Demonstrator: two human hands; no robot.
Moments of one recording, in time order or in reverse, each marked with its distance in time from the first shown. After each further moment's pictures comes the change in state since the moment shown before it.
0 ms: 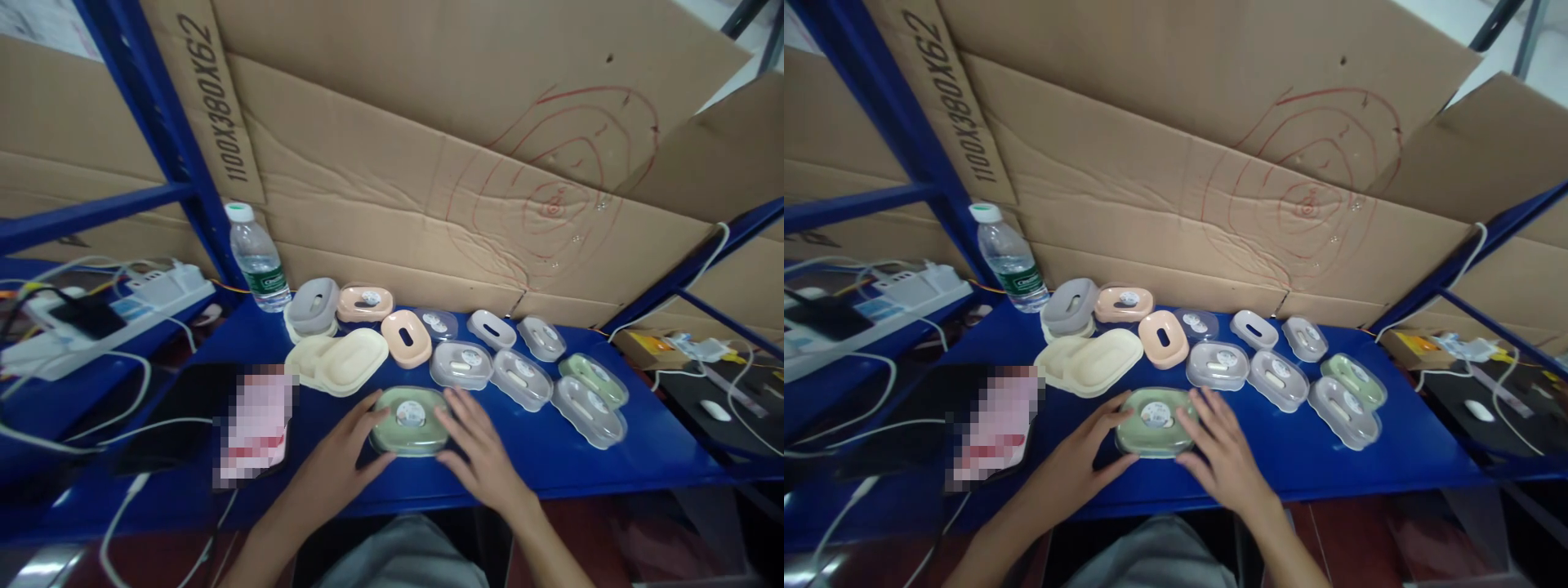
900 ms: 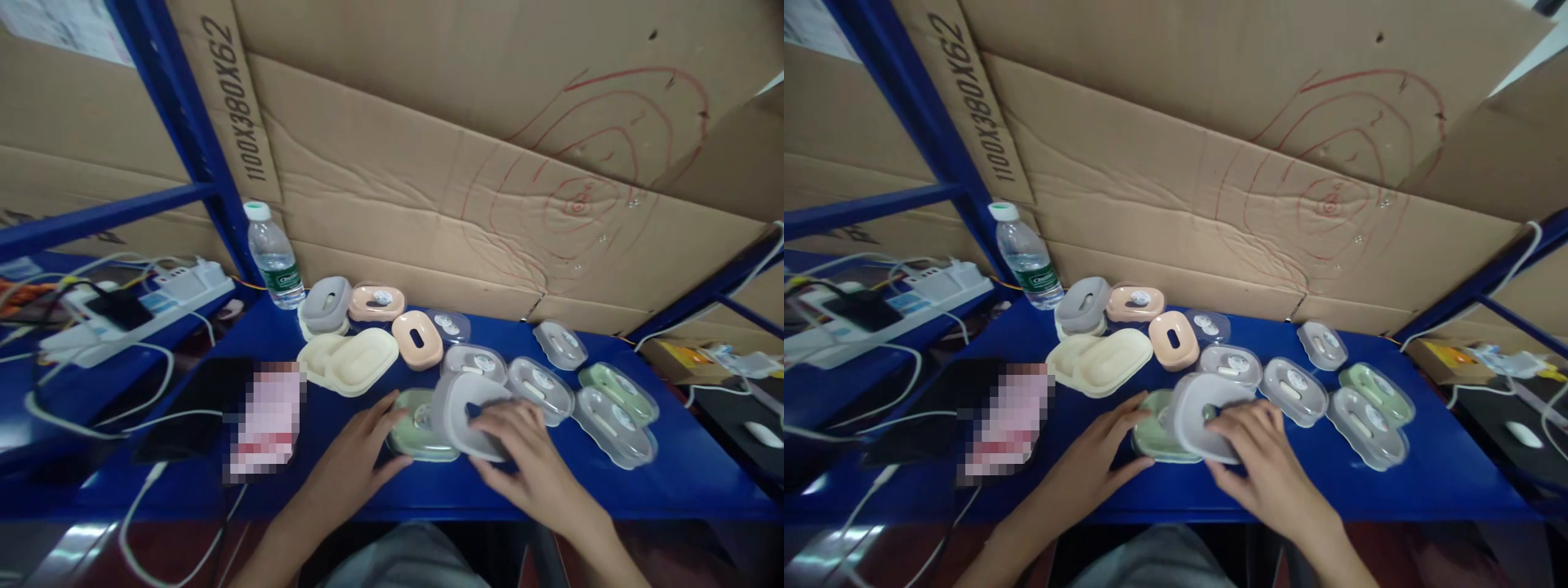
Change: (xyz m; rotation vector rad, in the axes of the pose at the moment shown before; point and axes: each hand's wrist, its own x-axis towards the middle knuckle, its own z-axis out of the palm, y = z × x) left_hand 0.006 0.010 0.002 0.070 -0.064 -0.002; right_hand 0.017 -0.008 -0.067 0.003 -0.085 -0.002
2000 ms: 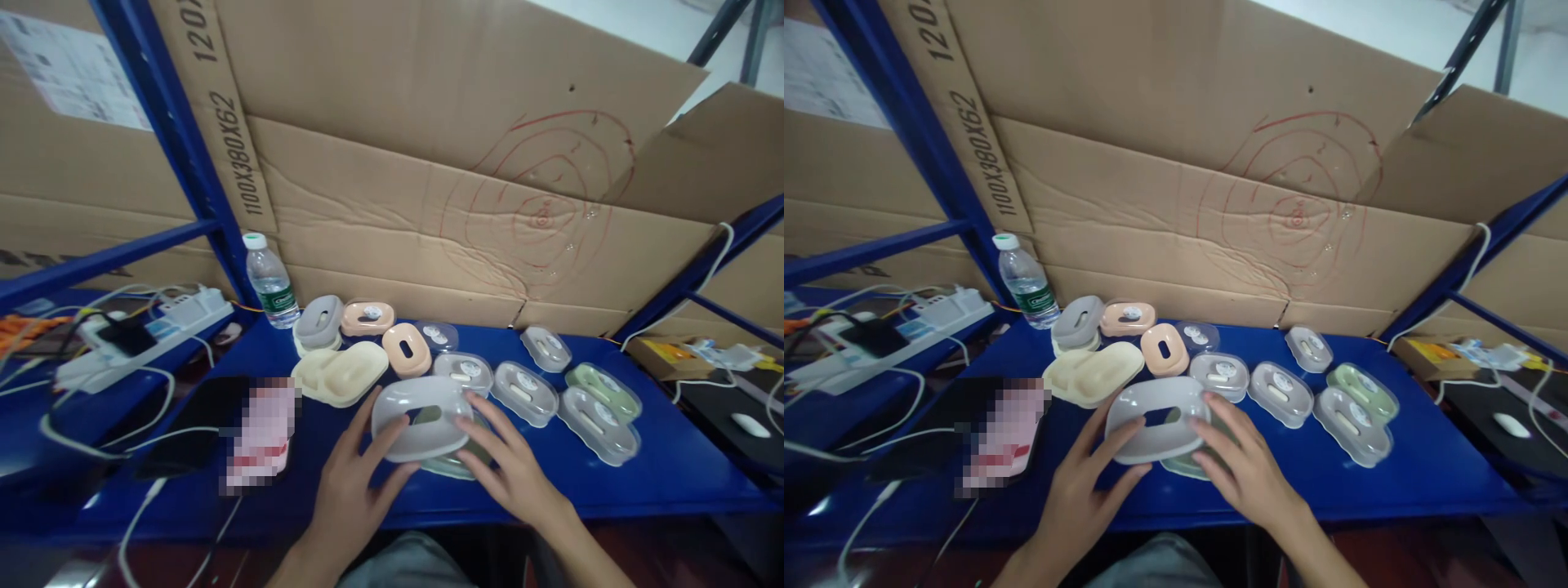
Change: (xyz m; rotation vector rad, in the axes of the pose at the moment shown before) left_hand 0.006 0.051 -0.007 0.064 0.459 0.099; right_hand -0.015 0.005 0.024 0.094 0.230 -0.107
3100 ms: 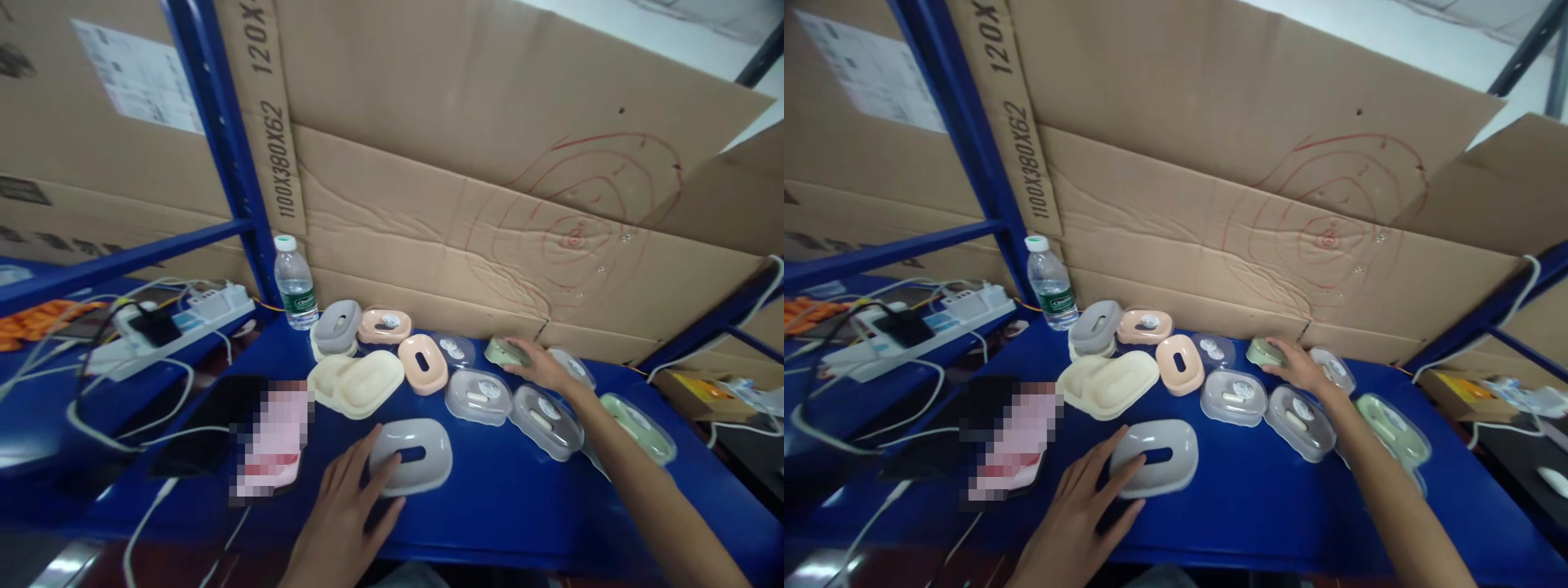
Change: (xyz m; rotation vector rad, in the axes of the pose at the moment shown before) left_hand -0.042 -0.029 0.001 0.266 -0.223 -0.032; right_hand 0.075 0.241 -0.015 -0.232 -0.347 0.384
